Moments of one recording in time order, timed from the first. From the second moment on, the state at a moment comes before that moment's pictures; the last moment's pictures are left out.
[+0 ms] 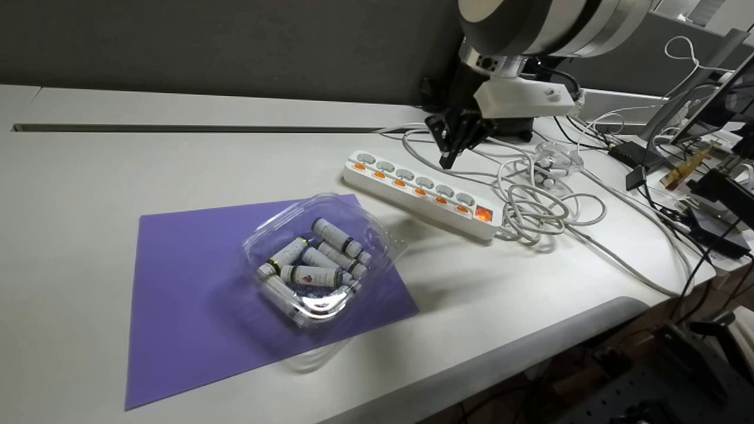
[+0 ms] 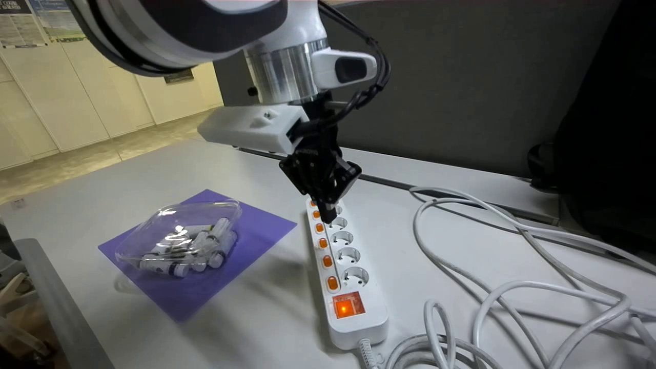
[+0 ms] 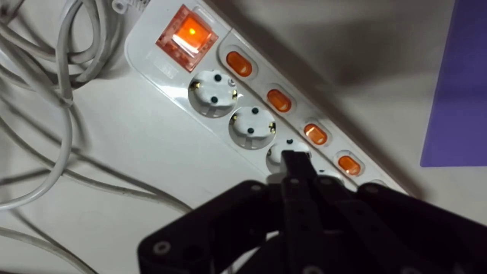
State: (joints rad) arm -0.08 0.32 -0.07 -2.33 -0.09 2.75 0.00
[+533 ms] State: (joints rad) arm -0.11 0.40 -0.04 -2.33 0.02 2.78 -0.08
